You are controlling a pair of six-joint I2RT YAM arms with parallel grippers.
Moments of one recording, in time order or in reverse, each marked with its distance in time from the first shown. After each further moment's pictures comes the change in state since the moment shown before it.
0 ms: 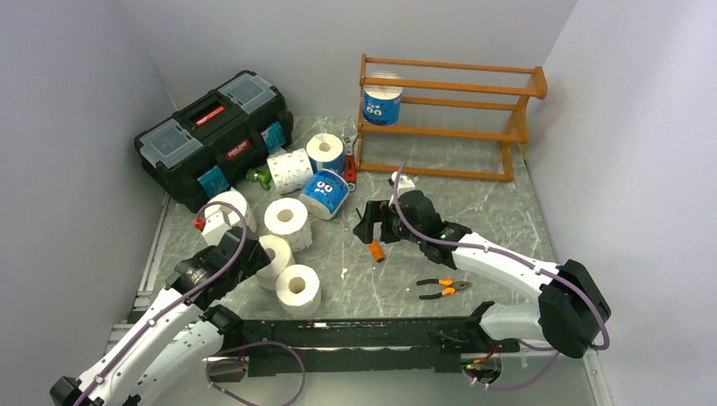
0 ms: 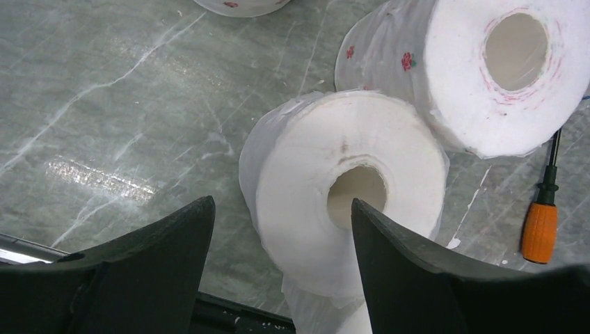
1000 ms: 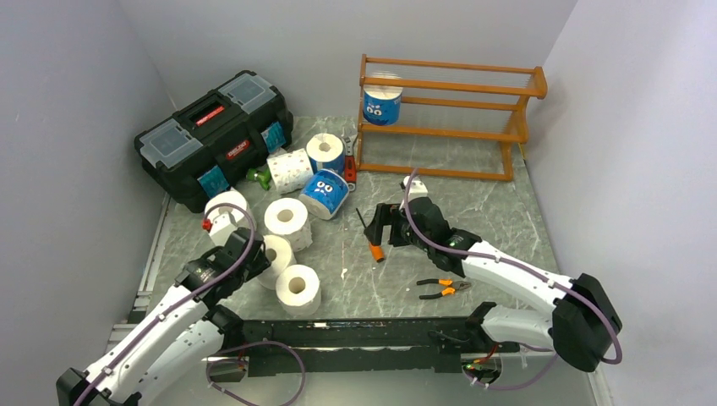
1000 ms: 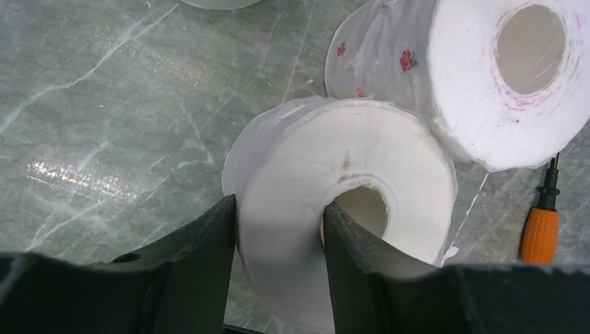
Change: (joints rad) left arm 0.000 0.030 -0.080 0.121 0.026 -0.011; right arm 0.000 -0.100 -0.061 -0.053 0.123 0.011
